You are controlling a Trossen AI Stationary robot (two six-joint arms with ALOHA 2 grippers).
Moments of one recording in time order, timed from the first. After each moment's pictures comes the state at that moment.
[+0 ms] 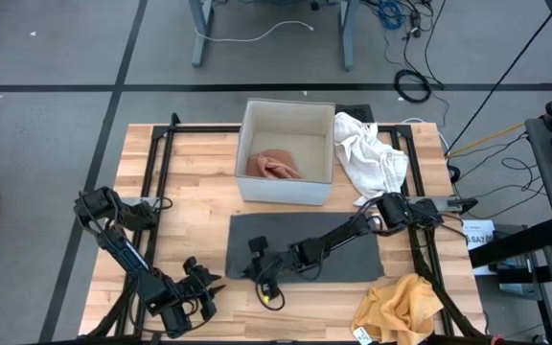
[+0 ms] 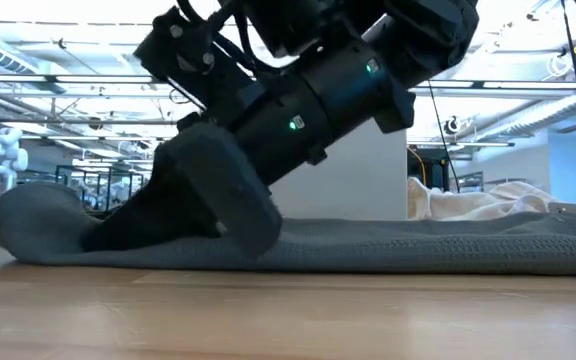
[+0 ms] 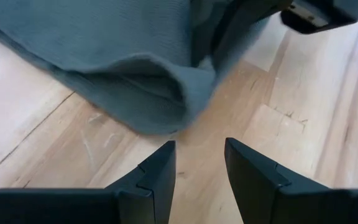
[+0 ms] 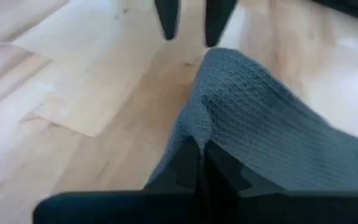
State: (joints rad) left arm -1.02 1.76 0.85 -0.41 -0.80 -1.49; right arm 0.32 2.32 1.44 0.32 0.16 -0.16
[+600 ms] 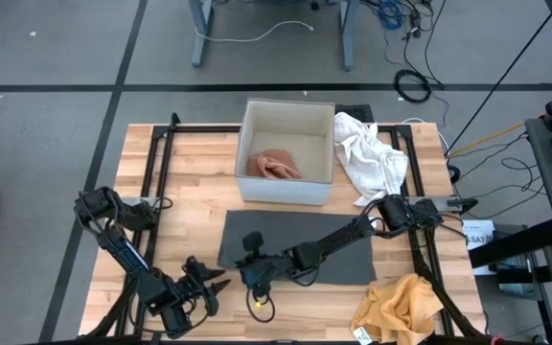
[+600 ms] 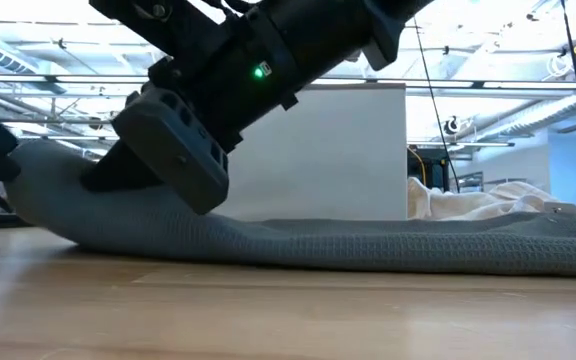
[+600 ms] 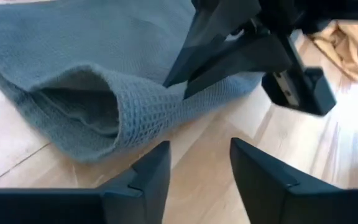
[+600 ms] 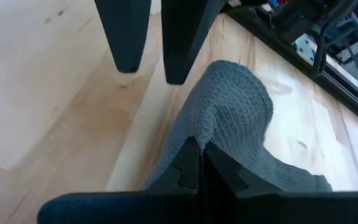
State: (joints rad) left arm -1.01 1.76 0.85 -0.38 -1.00 -1.67; right arm 0.36 2.31 1.61 0.12 0.42 -0.33
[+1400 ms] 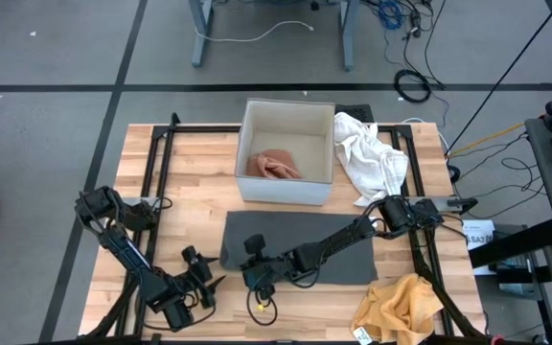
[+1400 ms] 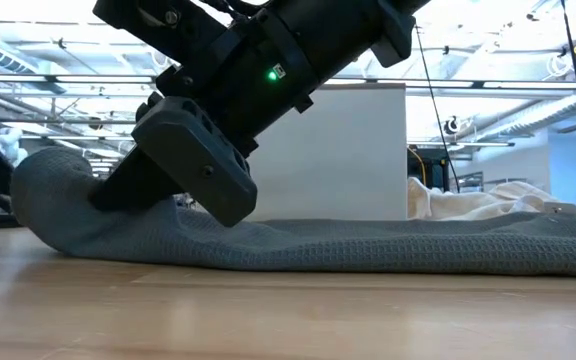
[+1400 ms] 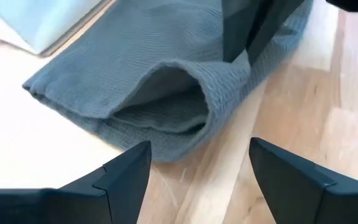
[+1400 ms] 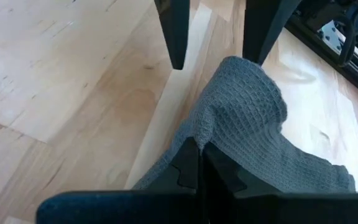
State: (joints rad) left arm -1.00 1.76 0.85 -0.60 -0.90 -1.33; right arm 0.37 2.31 1.61 0.04 0.39 -0.29
